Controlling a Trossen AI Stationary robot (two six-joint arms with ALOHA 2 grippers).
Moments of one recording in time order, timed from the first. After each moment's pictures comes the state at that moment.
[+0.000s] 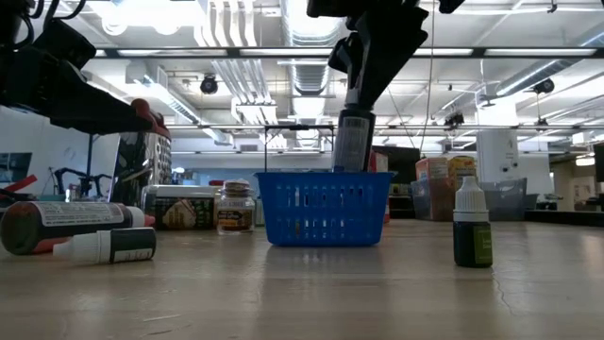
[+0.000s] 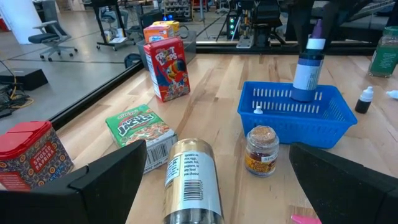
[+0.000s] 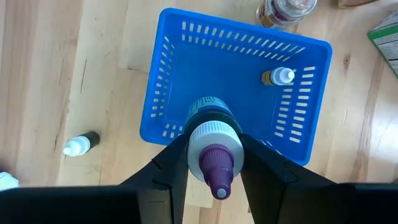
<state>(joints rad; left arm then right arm) -0.41 0.28 0.06 -0.08 -0.67 -0.11 0.21 1.87 1.60 -0.98 0.04 0.05</state>
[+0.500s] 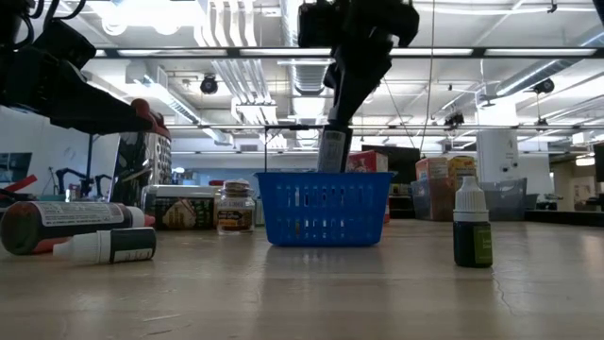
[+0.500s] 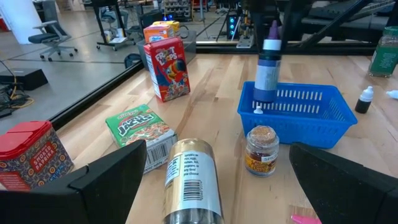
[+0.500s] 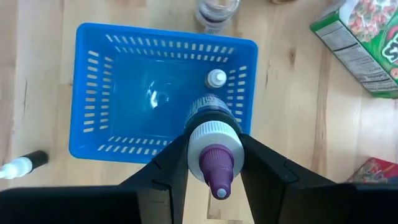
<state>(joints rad) -0.41 0.28 0.06 -0.08 -0.67 -0.11 0.06 1.87 1.60 -0.95 0.01 0.00</state>
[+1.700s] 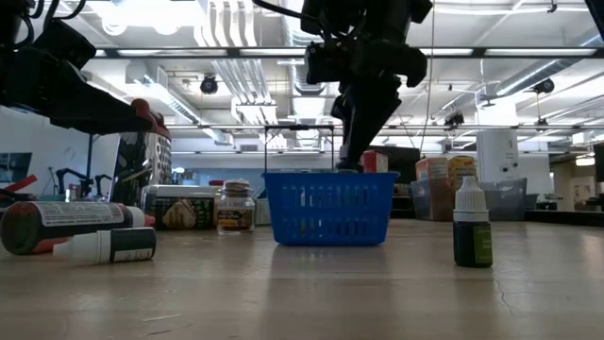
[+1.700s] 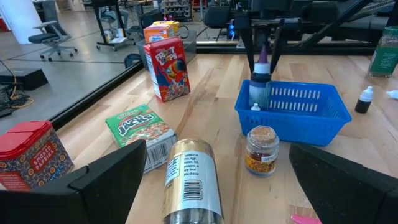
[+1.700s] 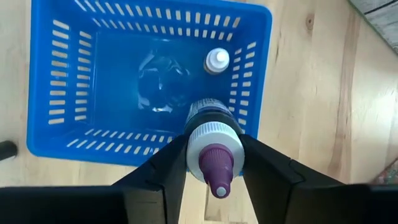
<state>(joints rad) -0.41 0.28 0.06 -0.08 -0.67 -0.11 0.02 1.87 1.45 -0.85 -0.02 -0.03</state>
